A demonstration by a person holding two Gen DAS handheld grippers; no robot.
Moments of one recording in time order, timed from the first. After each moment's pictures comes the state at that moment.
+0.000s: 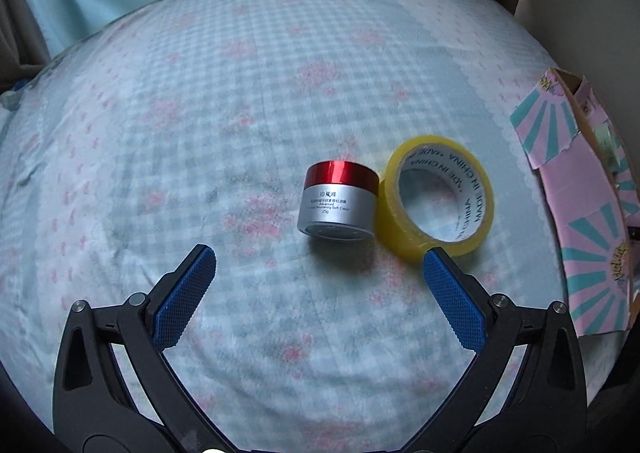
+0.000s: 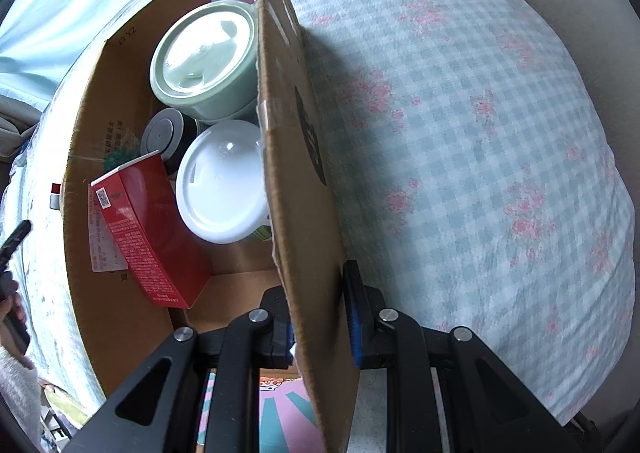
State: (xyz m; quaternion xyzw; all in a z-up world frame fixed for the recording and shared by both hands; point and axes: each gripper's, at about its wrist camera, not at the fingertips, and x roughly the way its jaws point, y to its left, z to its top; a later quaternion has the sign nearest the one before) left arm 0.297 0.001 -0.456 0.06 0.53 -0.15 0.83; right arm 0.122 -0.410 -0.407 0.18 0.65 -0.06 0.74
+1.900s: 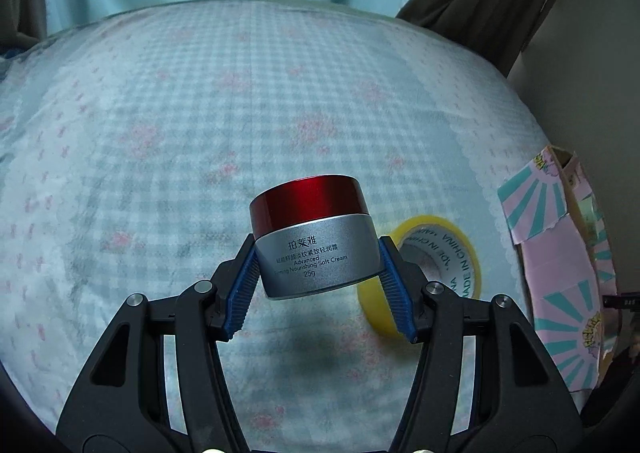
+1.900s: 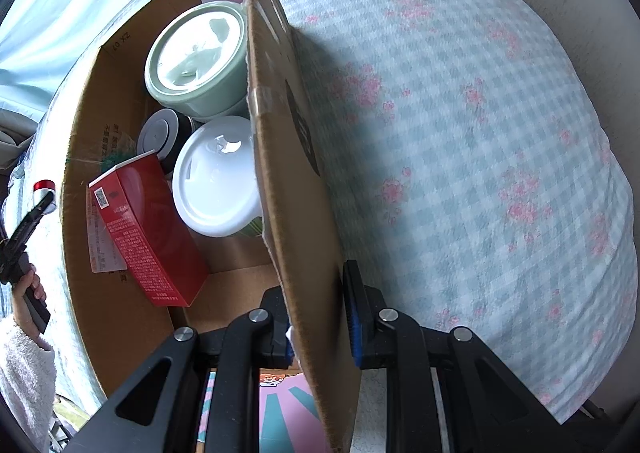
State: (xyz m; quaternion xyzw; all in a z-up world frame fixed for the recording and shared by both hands) left arm 0.325 0.016 -0.446 -0.06 0.47 -0.17 0.86; right arm 0.108 -0.399 -0.402 0.20 0.64 -0.08 0.73
